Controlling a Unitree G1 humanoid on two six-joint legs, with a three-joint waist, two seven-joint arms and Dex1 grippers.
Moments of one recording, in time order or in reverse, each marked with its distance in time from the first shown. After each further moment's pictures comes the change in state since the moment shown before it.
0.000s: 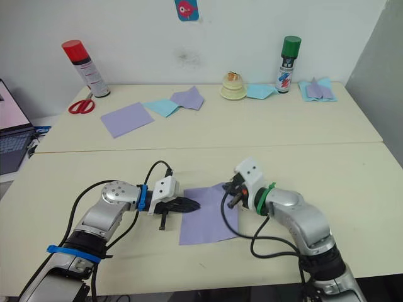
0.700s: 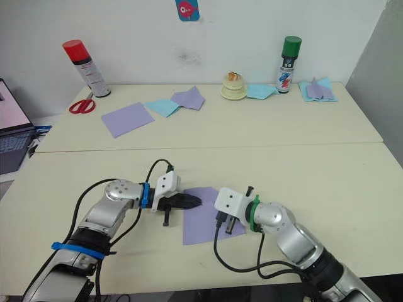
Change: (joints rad) left arm -0.045 -0.027 0.005 0.038 -0.019 0.060 0.040; right arm 0.020 -0.096 0.273 0.098 -0.386 -0.331 0.068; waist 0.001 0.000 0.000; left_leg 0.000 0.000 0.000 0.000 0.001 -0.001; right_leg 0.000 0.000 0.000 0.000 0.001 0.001
